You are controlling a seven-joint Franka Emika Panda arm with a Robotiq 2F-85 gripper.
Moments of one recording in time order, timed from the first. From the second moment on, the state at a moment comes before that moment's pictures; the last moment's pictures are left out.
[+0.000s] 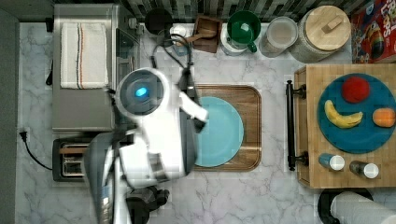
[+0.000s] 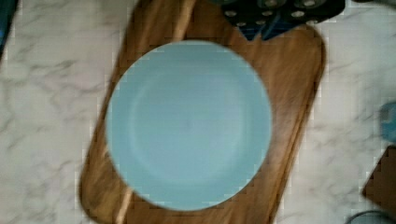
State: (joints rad) arm 0.06 -0.04 0.18 -1.99 -0.05 0.35 0.77
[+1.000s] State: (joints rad) arm 0.11 0.01 0.48 -1.95 0.03 0.26 1.21
